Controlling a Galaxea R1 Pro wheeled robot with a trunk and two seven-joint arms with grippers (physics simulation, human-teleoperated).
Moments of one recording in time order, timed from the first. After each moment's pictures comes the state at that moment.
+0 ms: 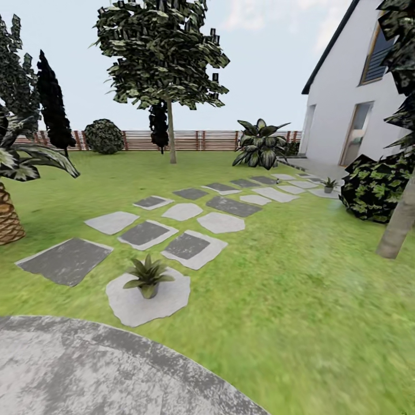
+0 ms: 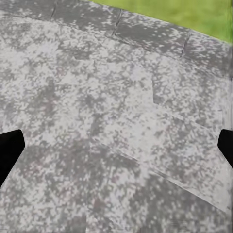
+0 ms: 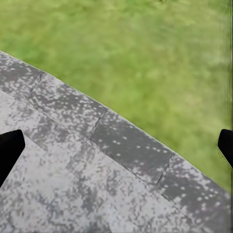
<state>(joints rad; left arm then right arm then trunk) -0.17 0.07 0.01 -0.32 0.01 -0.29 0.00 -0.03 -0.06 -0.01 -0.47 0.00 -0.39 0.00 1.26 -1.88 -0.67</state>
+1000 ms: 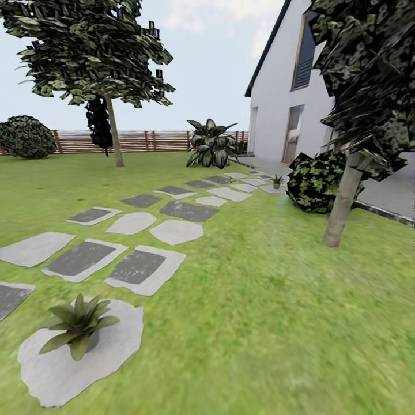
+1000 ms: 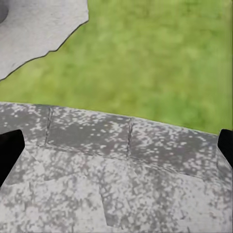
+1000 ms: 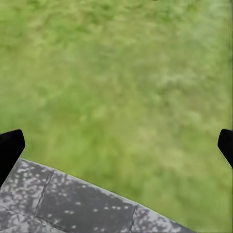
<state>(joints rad) -0.17 0.07 0.01 -0.32 0.01 -0.29 0.00 -0.03 -0.06 -0.01 -0.47 0.00 -0.39 0.00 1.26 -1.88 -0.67</state>
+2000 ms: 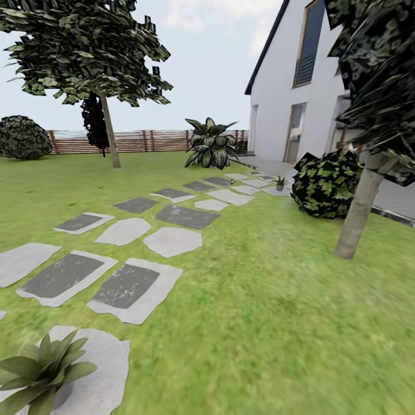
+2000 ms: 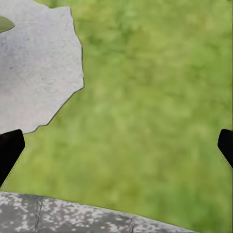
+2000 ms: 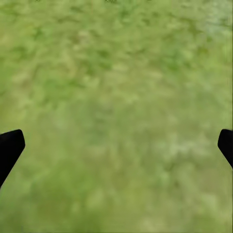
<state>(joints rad) -0.17 0.08 0.01 -0.32 0.01 -0.29 0.00 -0.03 -0.06 -0.01 -0.46 0.00 -0.39 0.00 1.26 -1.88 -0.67</state>
